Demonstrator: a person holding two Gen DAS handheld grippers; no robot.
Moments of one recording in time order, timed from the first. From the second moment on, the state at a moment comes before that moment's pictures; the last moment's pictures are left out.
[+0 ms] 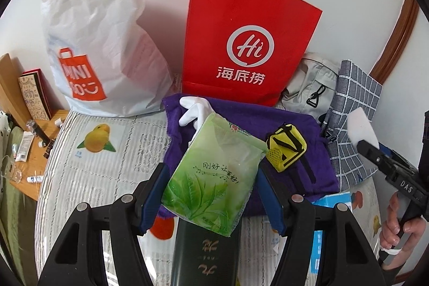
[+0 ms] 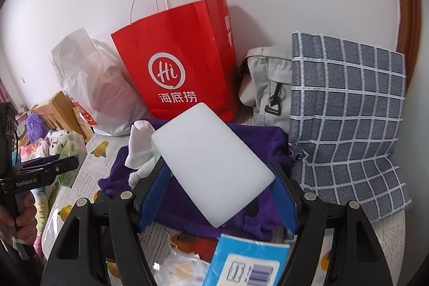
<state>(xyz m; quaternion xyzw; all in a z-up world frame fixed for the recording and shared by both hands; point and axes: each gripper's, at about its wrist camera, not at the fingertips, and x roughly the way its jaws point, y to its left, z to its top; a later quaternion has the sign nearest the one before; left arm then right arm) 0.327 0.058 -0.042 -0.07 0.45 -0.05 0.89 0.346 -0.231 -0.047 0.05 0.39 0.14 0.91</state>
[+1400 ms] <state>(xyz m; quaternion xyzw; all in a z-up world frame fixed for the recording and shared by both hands) 0.399 0.015 -0.127 -0.06 0.52 -0.09 0.85 0.403 -0.175 -0.175 0.05 0.54 0.20 0.82</state>
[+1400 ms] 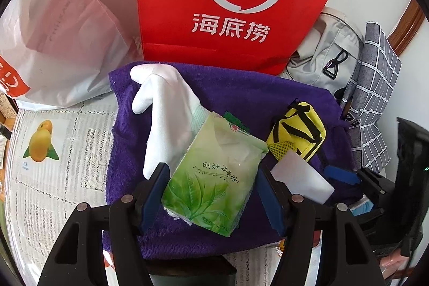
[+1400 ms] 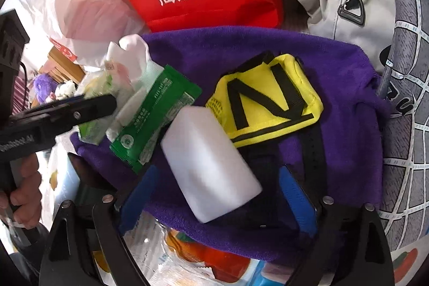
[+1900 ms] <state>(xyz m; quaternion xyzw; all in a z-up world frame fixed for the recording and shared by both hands) 0.405 0.001 -0.139 -0.07 0.54 -0.12 0.83 0.395 -0.208 -0.131 0.05 0.48 0.18 0.86</state>
